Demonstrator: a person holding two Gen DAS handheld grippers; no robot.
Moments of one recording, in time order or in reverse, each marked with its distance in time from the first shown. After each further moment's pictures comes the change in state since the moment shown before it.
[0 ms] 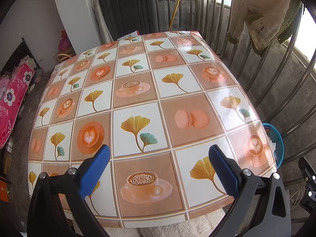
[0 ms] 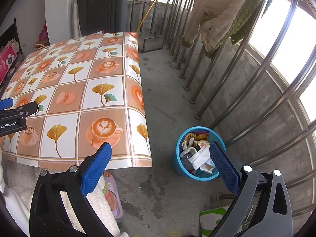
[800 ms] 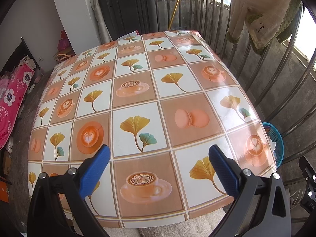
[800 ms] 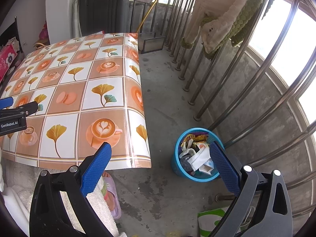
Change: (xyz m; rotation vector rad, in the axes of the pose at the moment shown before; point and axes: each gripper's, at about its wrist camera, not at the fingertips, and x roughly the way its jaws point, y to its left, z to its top) left arm 0.000 -0.001 0.000 0.002 -0.001 0.000; right arm -0.001 0.002 0.001 -0.002 -0.001 -0.003
